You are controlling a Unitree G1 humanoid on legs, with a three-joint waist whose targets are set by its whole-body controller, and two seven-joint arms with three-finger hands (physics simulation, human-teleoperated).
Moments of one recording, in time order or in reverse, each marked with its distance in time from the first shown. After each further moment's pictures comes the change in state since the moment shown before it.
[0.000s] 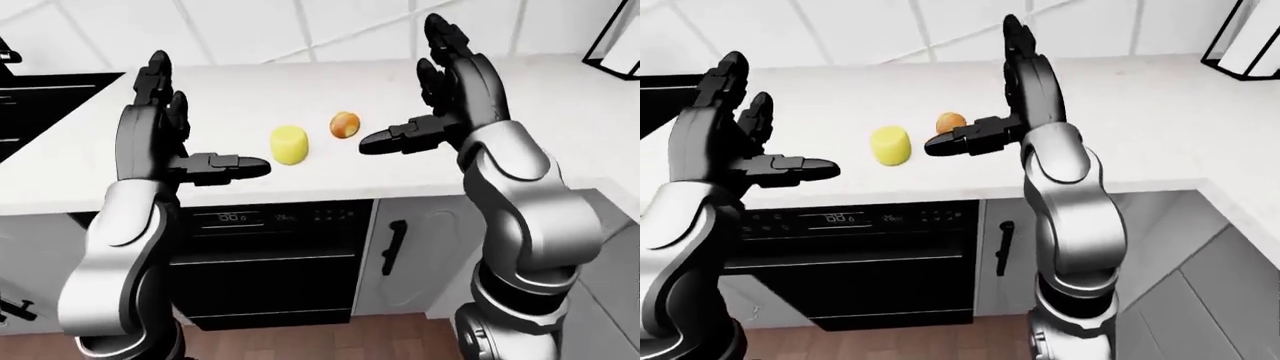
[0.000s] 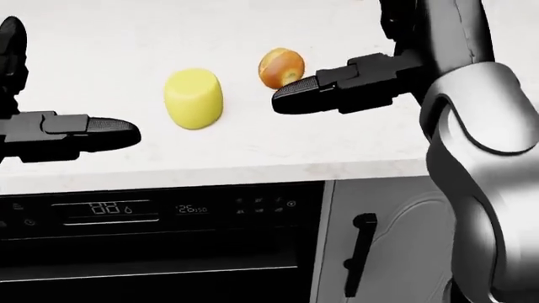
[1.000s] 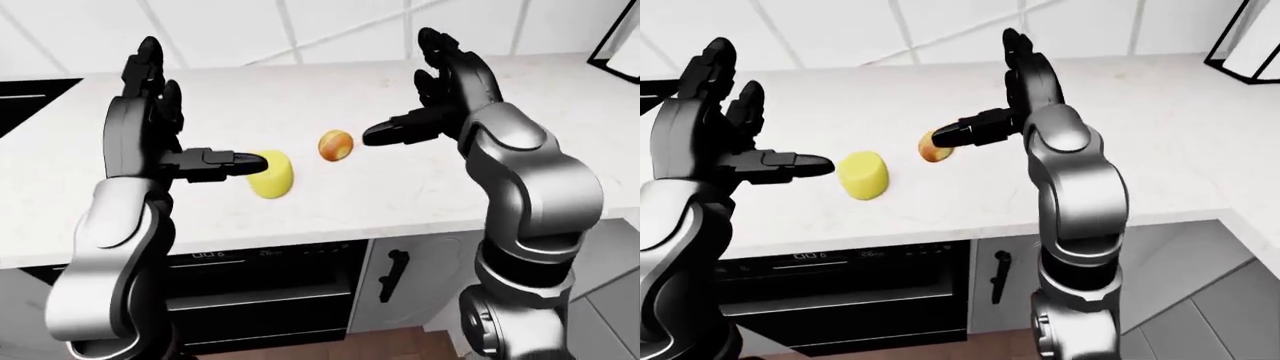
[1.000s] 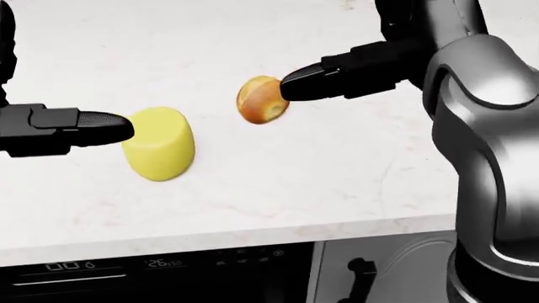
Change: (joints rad) left arm -0.015 0.015 0.013 -0.028 -0.006 -0.003 -0.010; right arm -0.099 -0.037 -0.022 0.144 -0.008 0.103 0.060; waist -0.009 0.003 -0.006
